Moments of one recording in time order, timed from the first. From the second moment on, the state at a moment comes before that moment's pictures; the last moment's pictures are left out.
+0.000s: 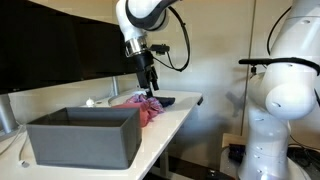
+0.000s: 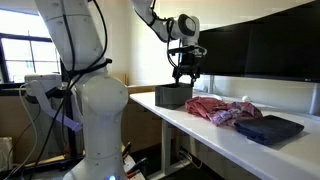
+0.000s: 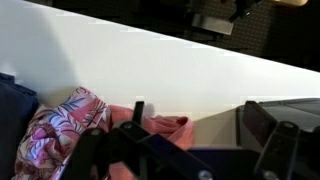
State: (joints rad) arm 0.06 -0.30 0.11 -2.25 -0.05 1.72 -0.03
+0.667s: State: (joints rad) arm 0.07 -0.30 0.11 -2.24 -0.05 1.75 -0.03
